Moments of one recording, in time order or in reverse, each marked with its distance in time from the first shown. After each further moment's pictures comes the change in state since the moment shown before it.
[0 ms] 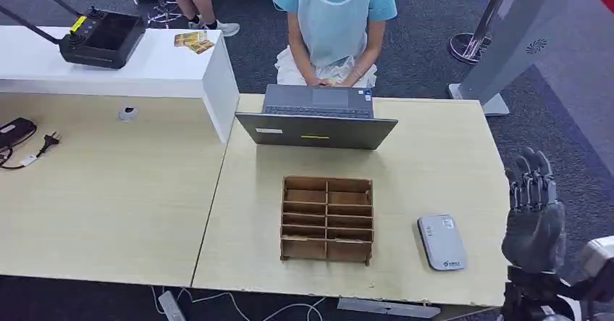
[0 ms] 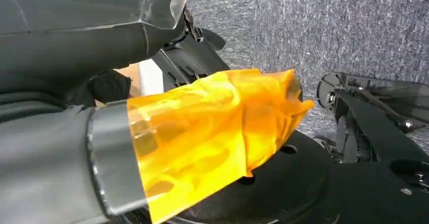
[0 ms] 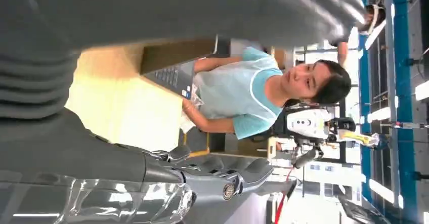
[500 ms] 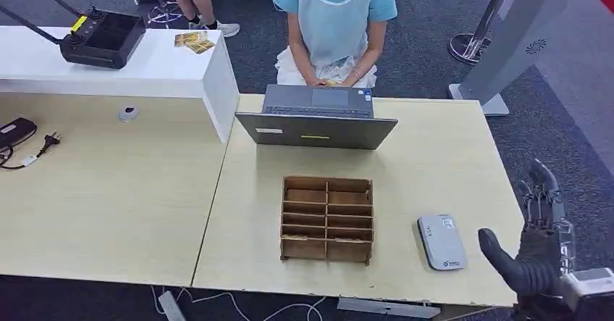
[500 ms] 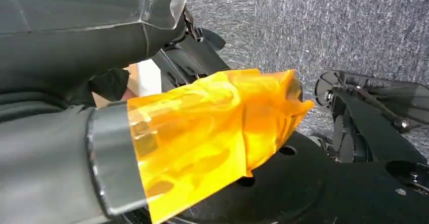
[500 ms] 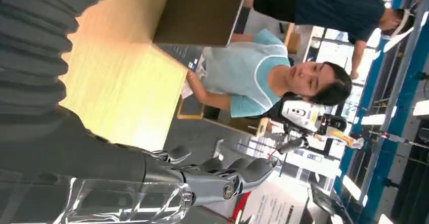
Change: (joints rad) left arm 0.001 -0.003 0.024 0.000 0.014 0.000 -0.014; right arm 0.109 -0.031 0.017 -0.113 0.269 -0.104 -0.024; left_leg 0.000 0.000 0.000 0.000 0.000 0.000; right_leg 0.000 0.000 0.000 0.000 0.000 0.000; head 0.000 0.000
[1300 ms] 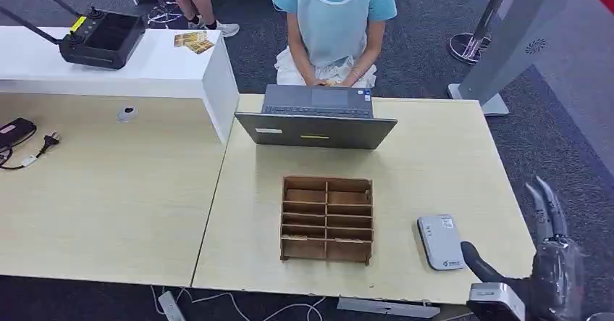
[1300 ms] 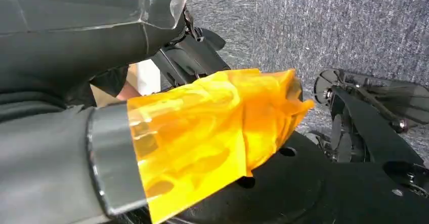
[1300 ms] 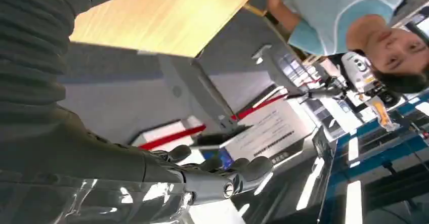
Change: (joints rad) left arm 0.004 -0.012 0.026 -0.021 -0.007 -0.014 0.010; right arm 0.115 -0.144 0.106 -0.074 0.799 -0.312 0.318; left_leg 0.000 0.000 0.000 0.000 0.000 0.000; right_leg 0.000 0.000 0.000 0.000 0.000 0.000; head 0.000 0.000
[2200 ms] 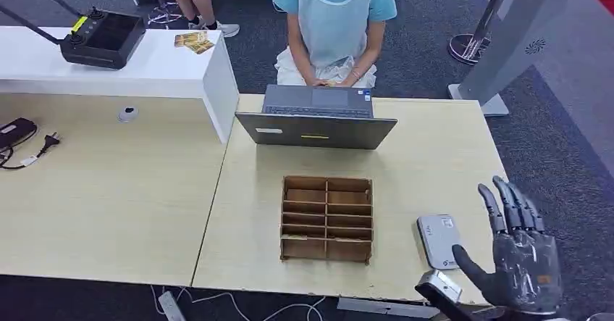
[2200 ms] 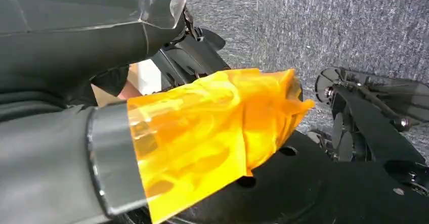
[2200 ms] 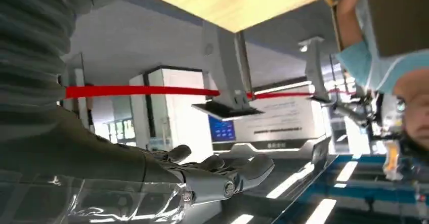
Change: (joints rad) left arm -0.002 -0.005 0.028 -0.017 -0.026 -0.020 0.005; right arm -0.091 -0.196 0.176 0.029 0.339 0.158 0.326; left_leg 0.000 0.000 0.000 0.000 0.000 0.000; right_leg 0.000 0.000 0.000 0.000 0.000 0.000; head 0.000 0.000
